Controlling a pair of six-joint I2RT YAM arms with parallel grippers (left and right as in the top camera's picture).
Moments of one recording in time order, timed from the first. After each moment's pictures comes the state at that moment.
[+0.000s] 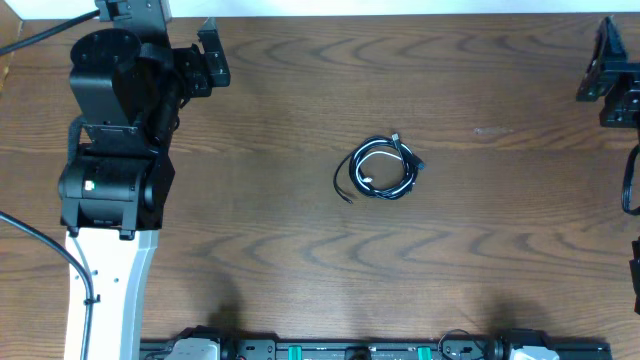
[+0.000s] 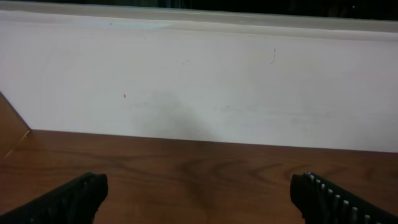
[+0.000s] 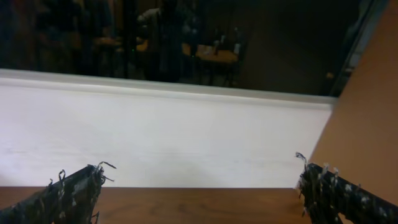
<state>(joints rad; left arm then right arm) -0.09 1.26 1.52 -0.55 -0.09 -0.09 -0.03 1.03 1.53 -0.51 0.08 -0.09</state>
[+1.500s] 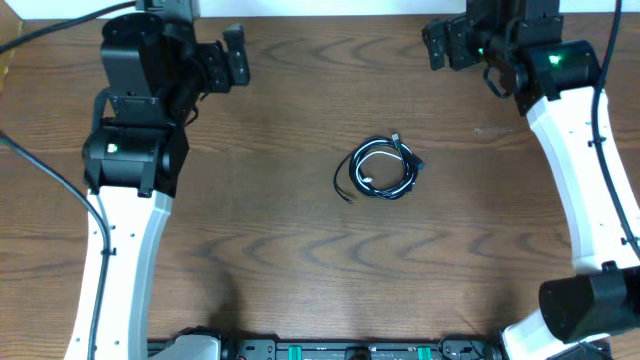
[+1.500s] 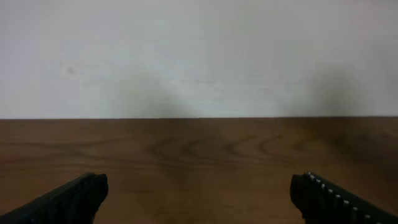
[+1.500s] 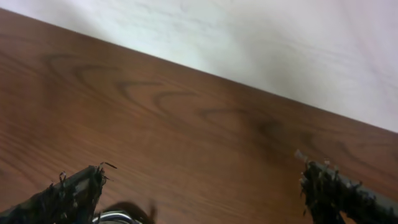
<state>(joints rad) -0.09 1.36 1.50 -0.53 0.06 -0.09 0.18 1.75 1.83 -0.73 -0.08 -0.12</state>
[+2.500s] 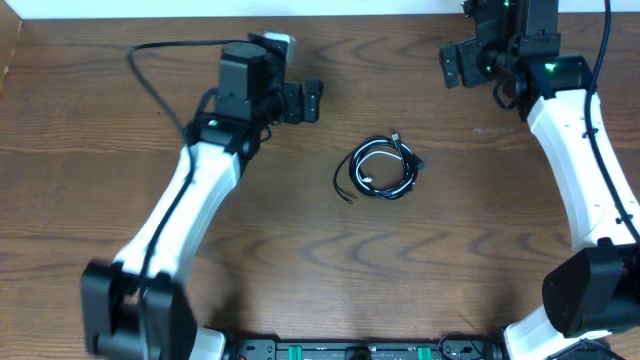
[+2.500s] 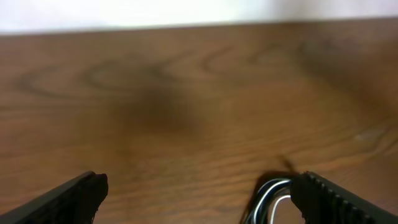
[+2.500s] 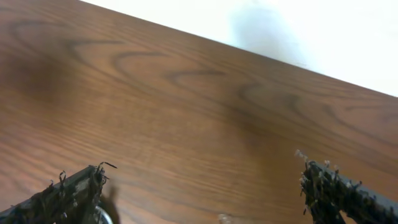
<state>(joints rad) -0.26 1.62 1.25 -0.29 0.20 -0.15 0.11 1.76 1.65 -0.63 -0.05 -0.18</state>
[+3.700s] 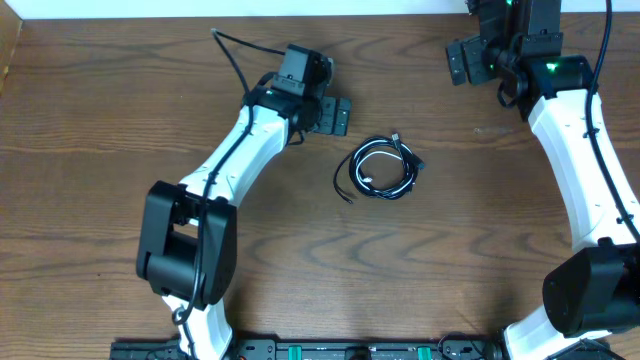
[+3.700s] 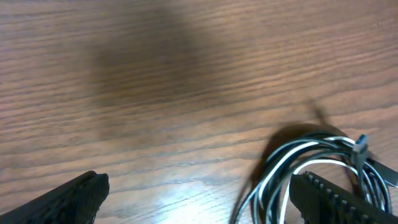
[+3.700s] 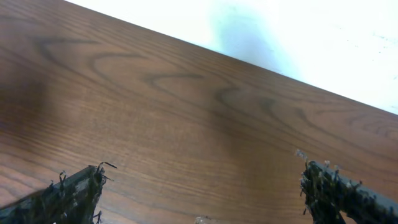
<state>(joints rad) -0.37 1.95 1.48 -0.55 0.13 -0.16 0.11 1.76 1.65 -0.61 0.02 -0.23</state>
